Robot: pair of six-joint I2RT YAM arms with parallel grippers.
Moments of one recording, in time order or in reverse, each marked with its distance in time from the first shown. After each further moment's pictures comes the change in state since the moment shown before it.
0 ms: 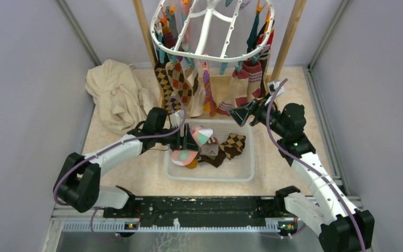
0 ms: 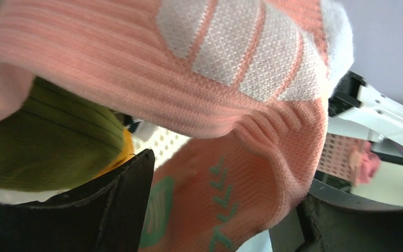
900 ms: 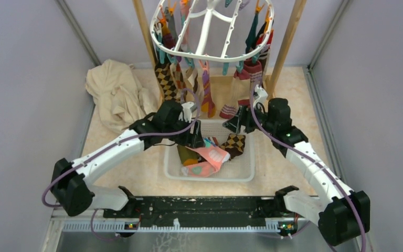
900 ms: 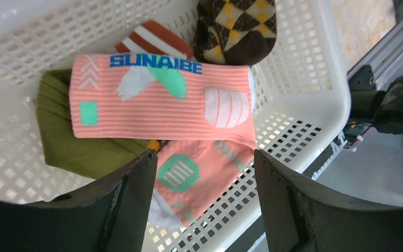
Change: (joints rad) left arm -0.231 -0.026 0.331 -0.414 -0.487 0.200; right arm 0.045 0.137 0.063 -0.301 -0.042 -0.106
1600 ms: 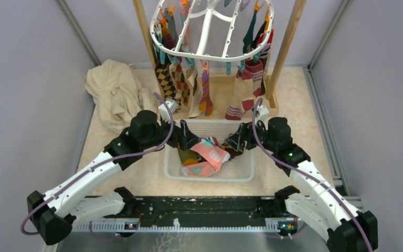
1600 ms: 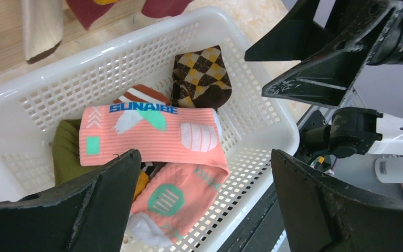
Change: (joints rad) left arm 0.000 -0.348 -0.174 0.235 -0.063 -0.034; right arm 0.088 -0.187 -0.199 -0.024 0.105 -0.002
